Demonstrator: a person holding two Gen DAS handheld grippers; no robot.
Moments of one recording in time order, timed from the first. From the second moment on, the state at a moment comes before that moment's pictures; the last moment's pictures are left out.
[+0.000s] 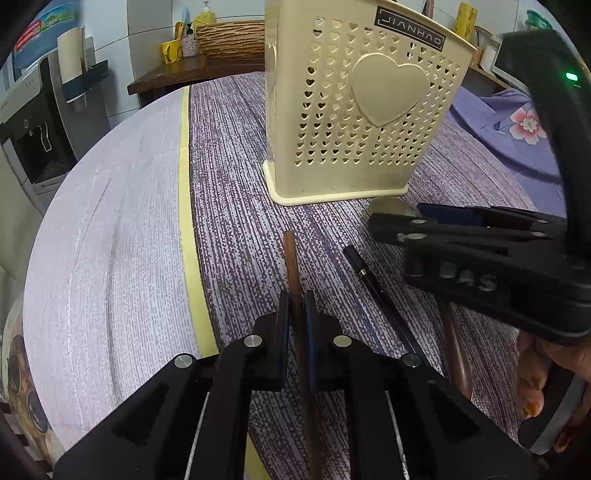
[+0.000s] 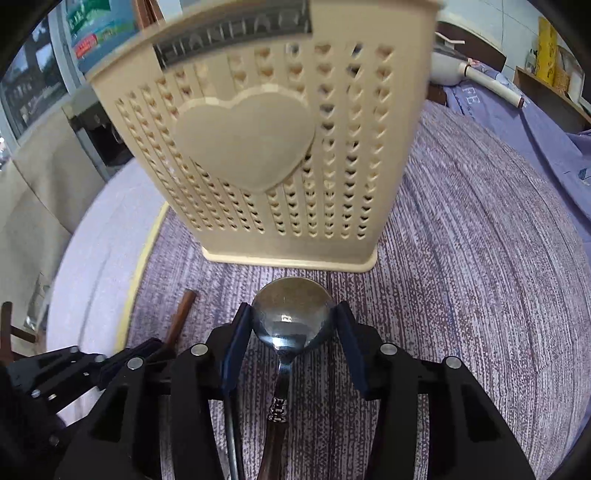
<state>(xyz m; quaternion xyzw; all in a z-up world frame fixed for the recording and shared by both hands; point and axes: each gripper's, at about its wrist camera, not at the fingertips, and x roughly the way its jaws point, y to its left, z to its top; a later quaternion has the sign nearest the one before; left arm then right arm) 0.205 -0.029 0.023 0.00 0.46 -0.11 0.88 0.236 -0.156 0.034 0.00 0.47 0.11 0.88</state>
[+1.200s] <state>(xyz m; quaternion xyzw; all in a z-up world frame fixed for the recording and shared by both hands) 0.109 -0.020 0.166 -0.03 0.26 -0.13 0.96 0.122 -0.208 0.145 -0.01 0.25 0.18 0.95</state>
